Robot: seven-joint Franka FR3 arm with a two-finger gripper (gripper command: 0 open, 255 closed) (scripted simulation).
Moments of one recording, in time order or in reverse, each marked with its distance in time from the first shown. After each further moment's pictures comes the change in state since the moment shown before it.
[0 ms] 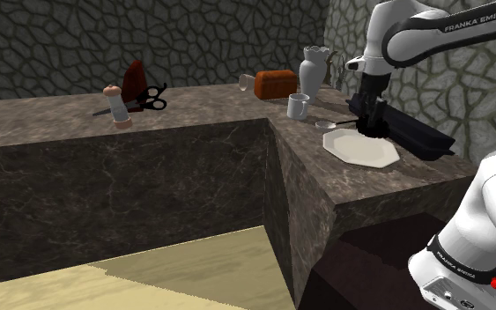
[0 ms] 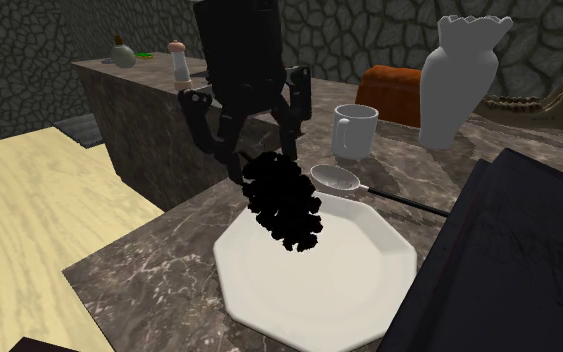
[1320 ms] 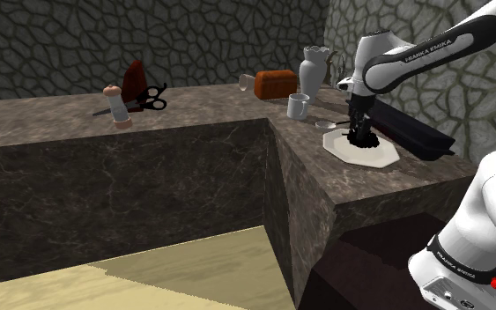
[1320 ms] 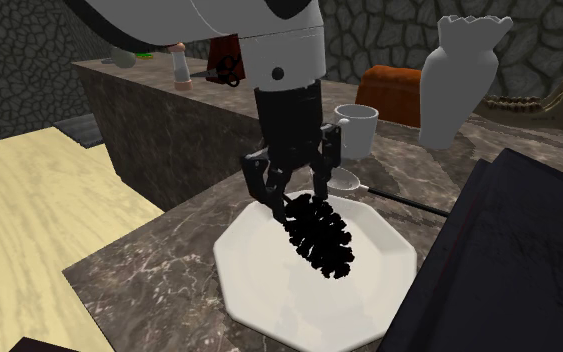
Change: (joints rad) arm 0.008 0.225 -0.136 -0.021 0.002 0.274 -0.079
